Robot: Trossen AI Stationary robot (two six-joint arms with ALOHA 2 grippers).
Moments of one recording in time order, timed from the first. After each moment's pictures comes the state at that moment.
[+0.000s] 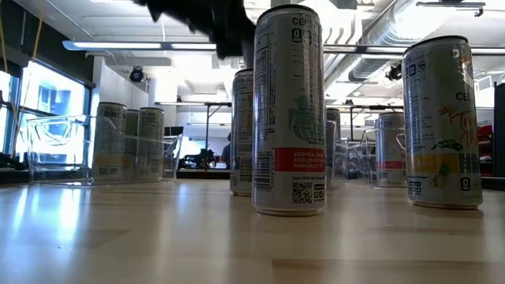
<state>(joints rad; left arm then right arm) 0.22 1.48 1.14 -0.05 0.09 0.09 0.42 1.73 2.28 -1.45 1.09 0.72</state>
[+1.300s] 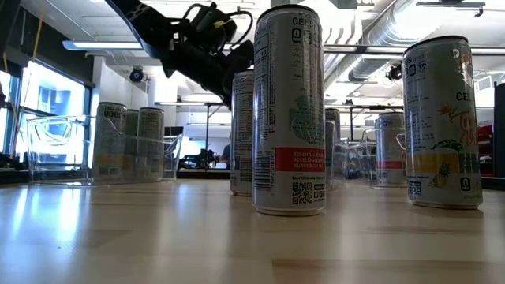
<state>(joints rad) 0.25 1.73 0.99 0.23 0.15 0.14 0.40 1.73 2.28 -1.41 1.06 0.72</state>
